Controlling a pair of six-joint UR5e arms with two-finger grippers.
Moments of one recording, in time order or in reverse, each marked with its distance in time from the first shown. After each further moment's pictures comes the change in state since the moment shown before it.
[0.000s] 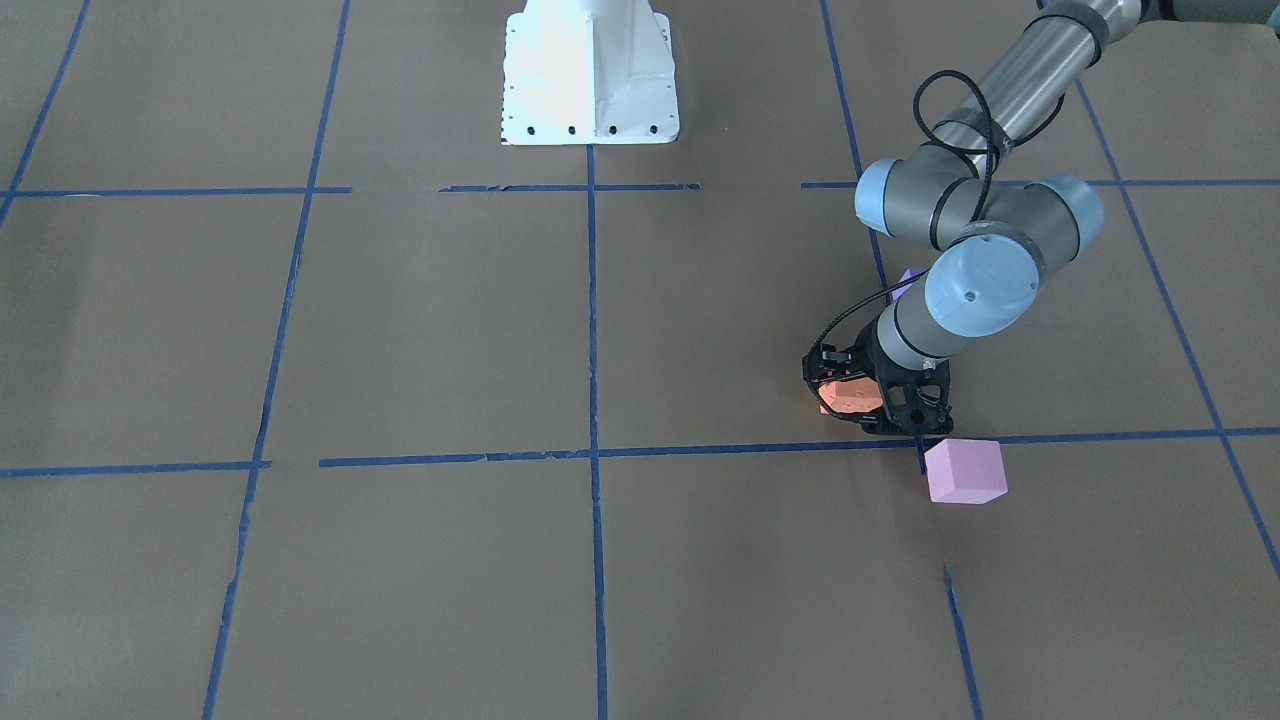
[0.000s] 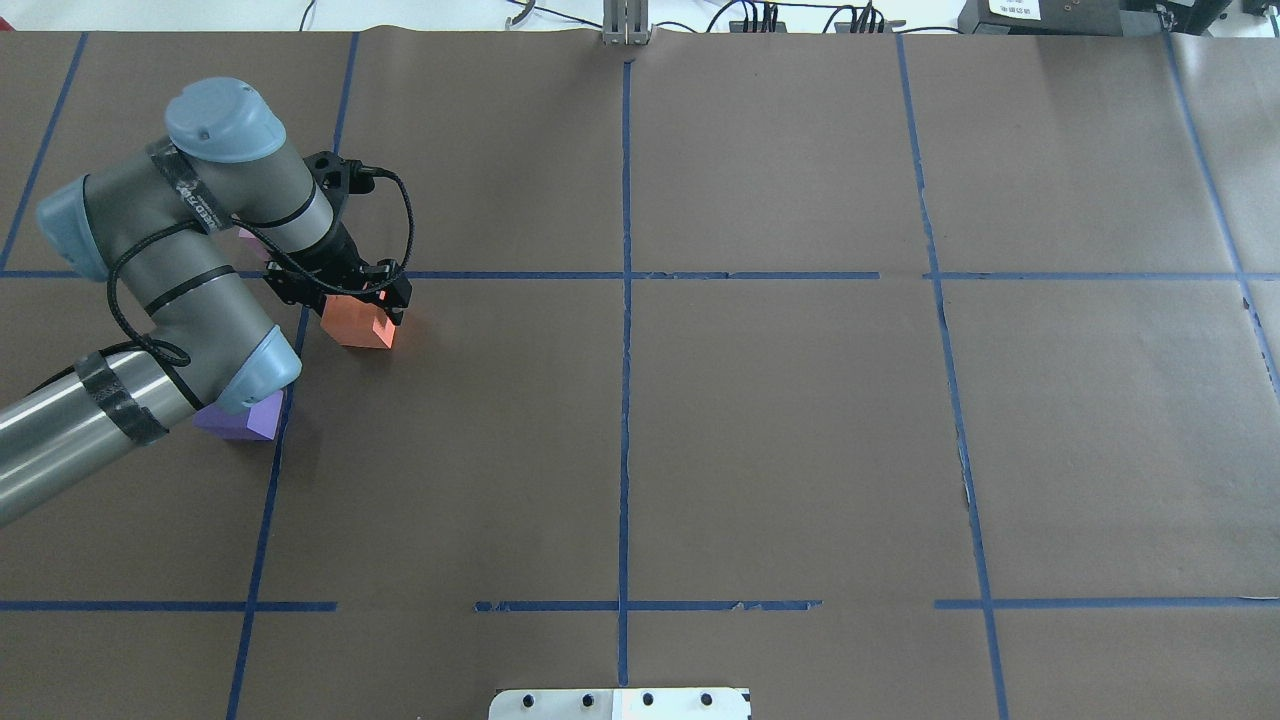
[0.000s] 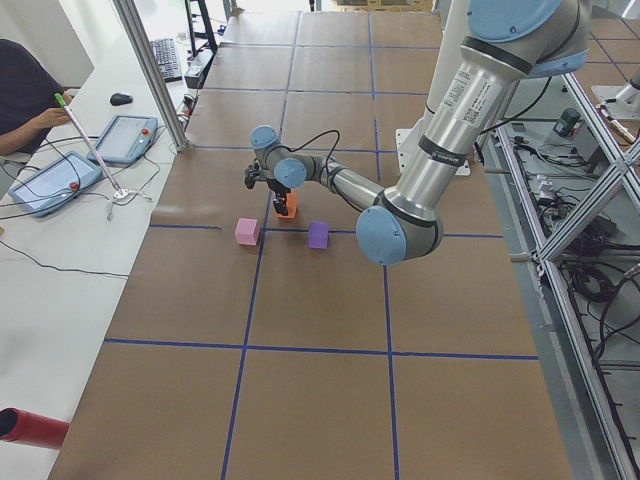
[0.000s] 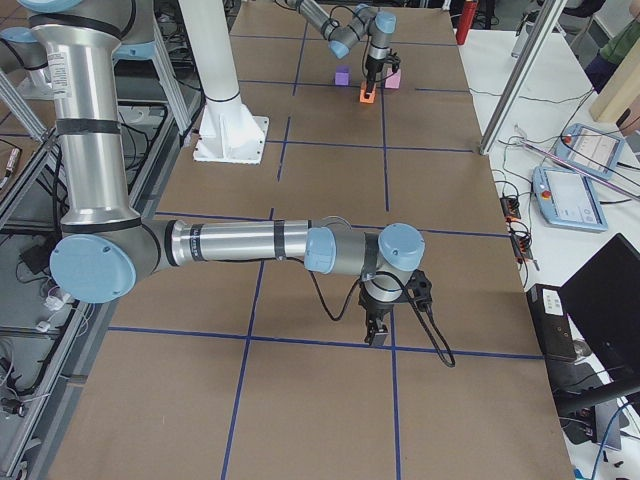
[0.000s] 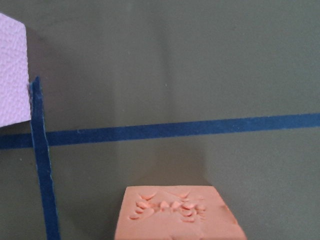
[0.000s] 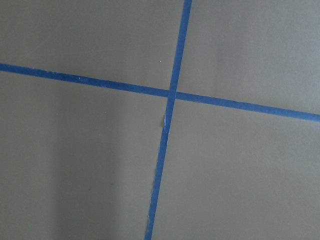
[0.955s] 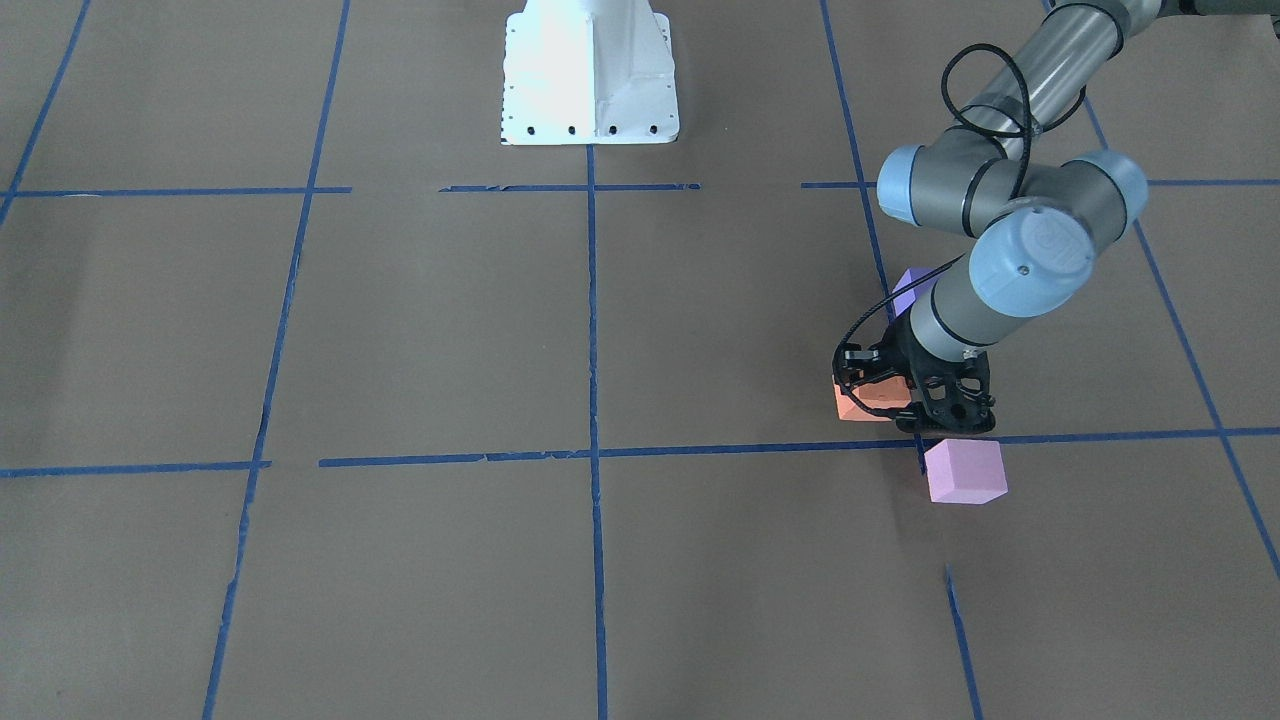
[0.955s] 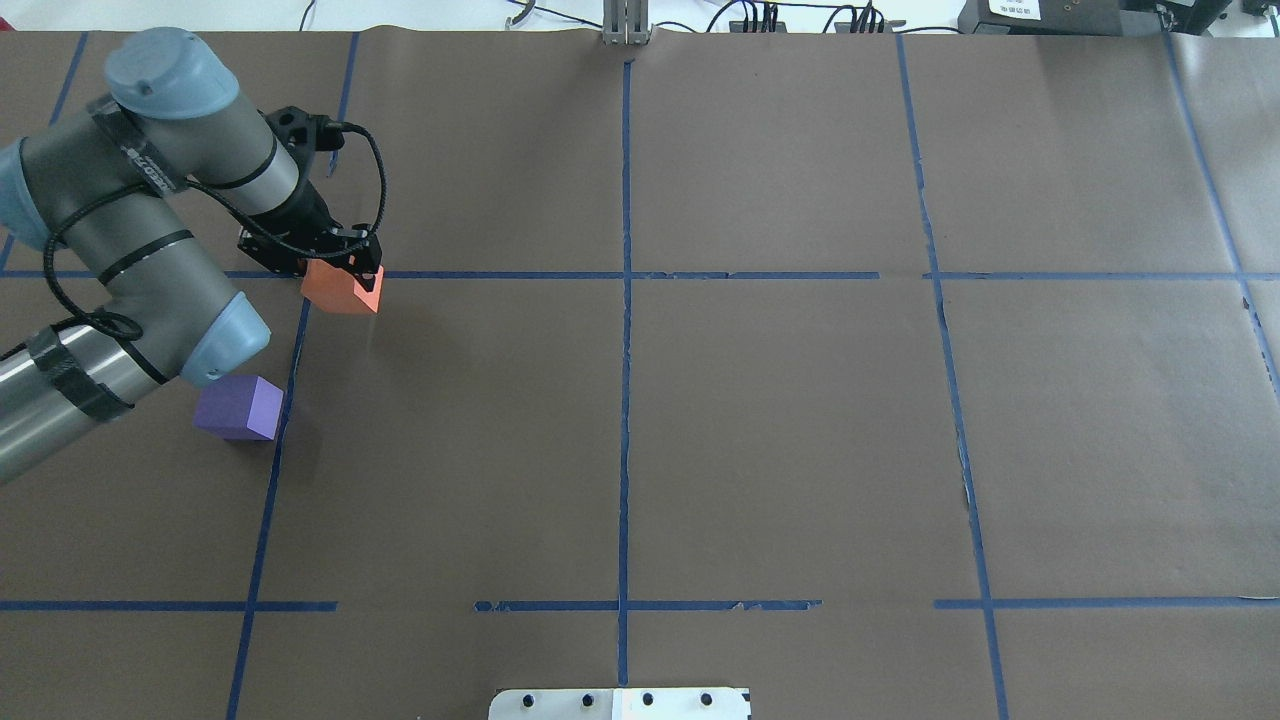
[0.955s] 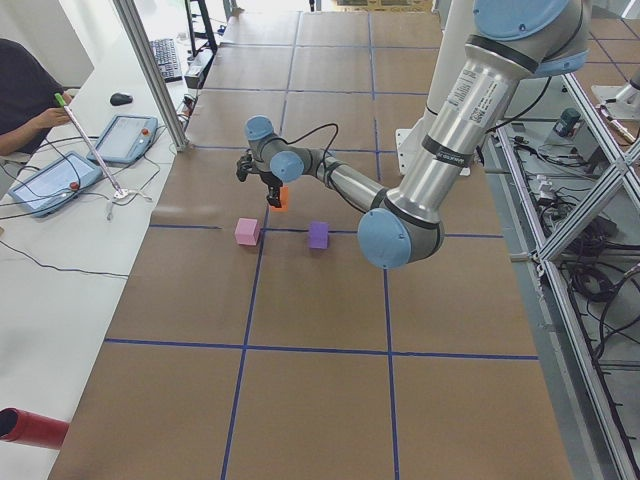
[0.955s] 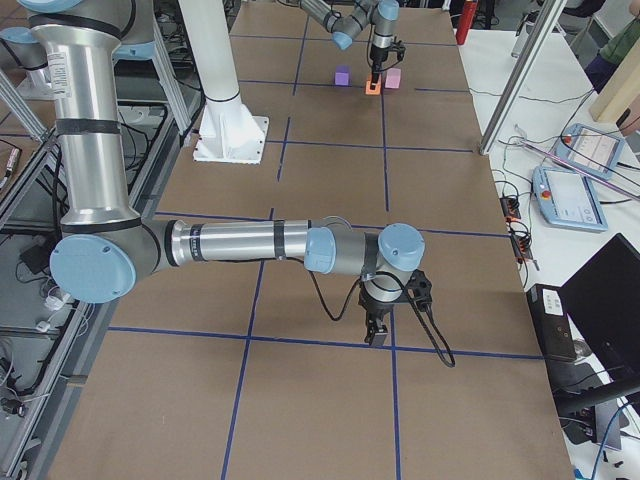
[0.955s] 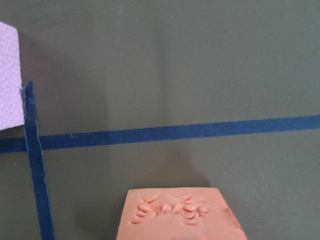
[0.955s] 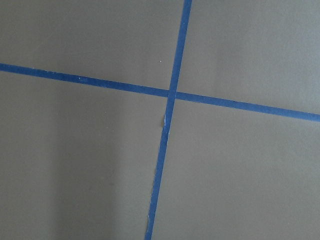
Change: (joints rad) left arm -0.080 0.029 -0.107 0.039 -0.001 0.006; right arm 0.000 0.000 0.000 0.000 0.000 0.000
